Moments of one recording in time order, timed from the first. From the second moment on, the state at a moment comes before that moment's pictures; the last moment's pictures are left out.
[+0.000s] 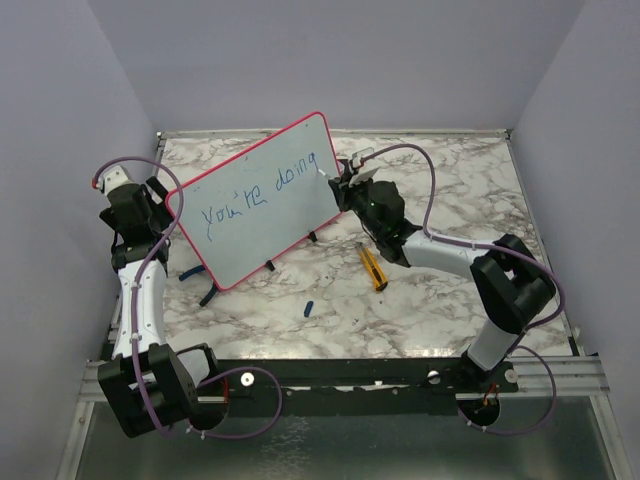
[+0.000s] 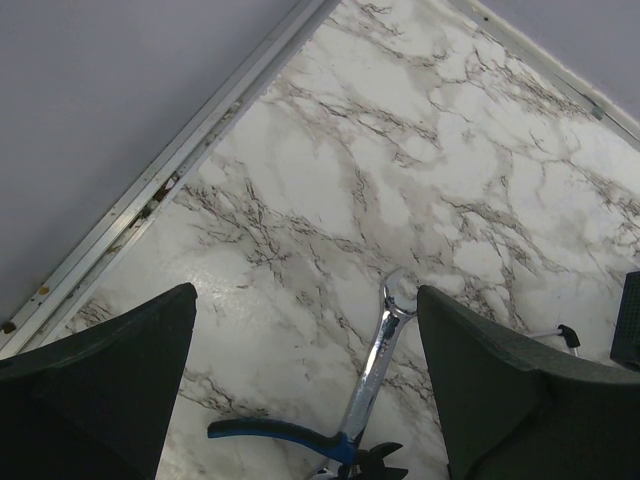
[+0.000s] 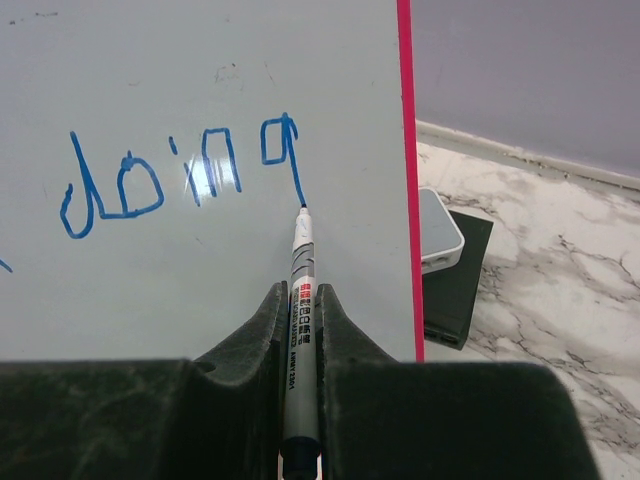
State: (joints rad) left arm 0.32 1.09 0.84 -0.18 -0.09 -0.34; right arm 0.69 1.72 0.99 0.71 0.17 0.06
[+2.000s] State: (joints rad) left arm 0.30 1.08 0.84 -0.18 -0.09 -0.34; right arm 0.82 1.24 0.70 0.61 0.13 0.17
